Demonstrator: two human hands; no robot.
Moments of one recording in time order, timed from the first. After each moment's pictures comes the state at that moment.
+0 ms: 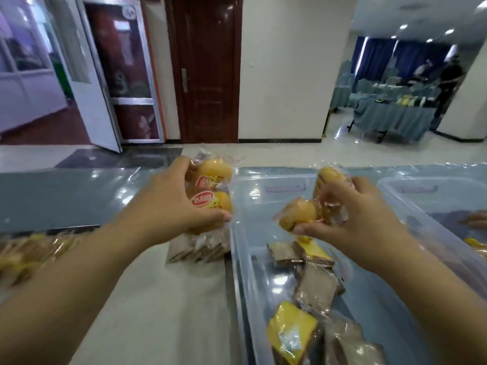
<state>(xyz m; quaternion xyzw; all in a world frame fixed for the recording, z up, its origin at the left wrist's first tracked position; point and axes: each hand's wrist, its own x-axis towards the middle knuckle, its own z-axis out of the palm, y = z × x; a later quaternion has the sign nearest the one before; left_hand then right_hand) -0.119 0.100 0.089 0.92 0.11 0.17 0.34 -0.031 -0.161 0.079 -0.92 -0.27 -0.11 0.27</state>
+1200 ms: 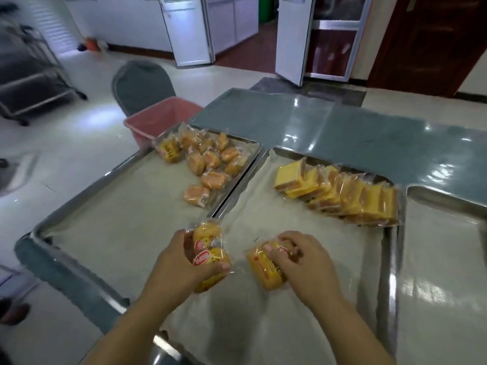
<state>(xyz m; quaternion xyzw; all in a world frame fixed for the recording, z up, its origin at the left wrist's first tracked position) -0.541 0.497 -0.113 0.68 0.55 0.18 0.44 -0.338 0.392 -0.146 -0.79 -0.41 0.22 0.39</state>
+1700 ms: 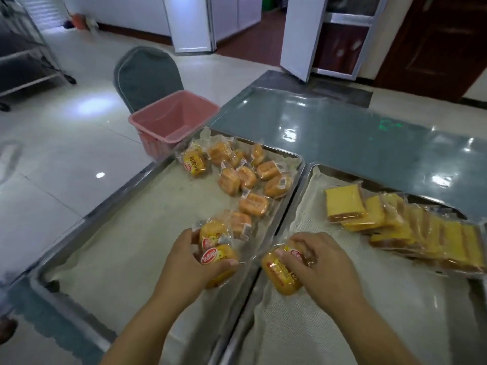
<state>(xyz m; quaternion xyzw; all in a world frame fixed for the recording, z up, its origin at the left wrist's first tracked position) -0.584 0.659 -0.140 0.67 0.53 0.20 0.47 -0.384 0.536 -0.131 -0.83 -0.44 0.18 0.30</state>
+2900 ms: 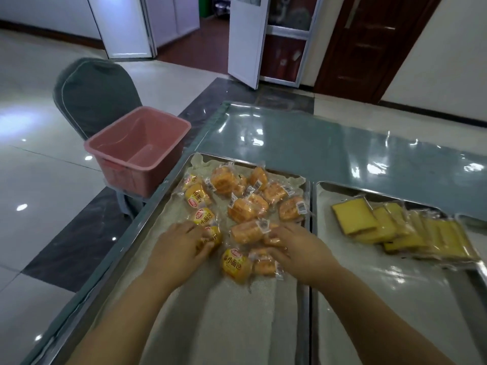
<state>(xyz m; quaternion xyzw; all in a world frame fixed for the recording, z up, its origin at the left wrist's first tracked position) -0.610 0.851 -0.144 0.94 0.30 0.05 0.15 -0.421 0.676 -0.129 -0.81 -0.56 0.10 0.14</state>
